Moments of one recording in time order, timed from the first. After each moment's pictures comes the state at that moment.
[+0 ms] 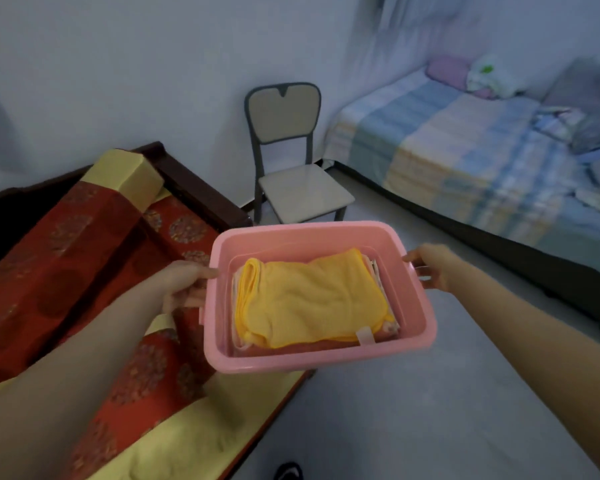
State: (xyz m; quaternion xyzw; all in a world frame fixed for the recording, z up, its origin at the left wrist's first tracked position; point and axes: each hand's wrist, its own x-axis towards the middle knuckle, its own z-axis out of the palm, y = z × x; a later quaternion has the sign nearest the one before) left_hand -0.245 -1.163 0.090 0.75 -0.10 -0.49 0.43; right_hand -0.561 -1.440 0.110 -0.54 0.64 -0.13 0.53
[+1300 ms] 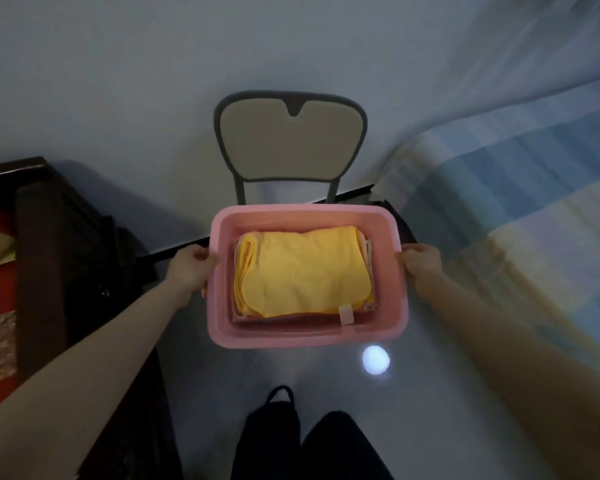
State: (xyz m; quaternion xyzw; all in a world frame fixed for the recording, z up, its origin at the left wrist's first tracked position) left_hand -0.010 -1.799 -0.044 0.86 0.03 -0.26 0.44; right_hand -0.194 -2.148 -0.027 -0.65 0.57 -0.06 0.50
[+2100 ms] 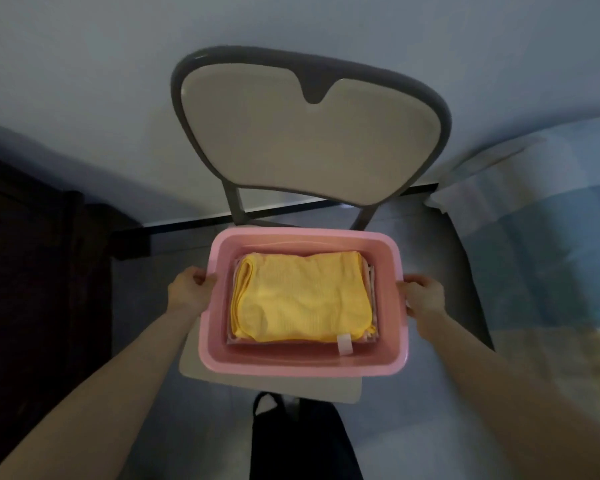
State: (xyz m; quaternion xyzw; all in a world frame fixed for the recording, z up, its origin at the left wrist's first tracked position) left_hand 0.105 -1.955 -0.207 0.89 0.22 -0.25 0.32; right_hand -0.007 -2.303 -0.203 -0.66 0.54 0.07 0.51
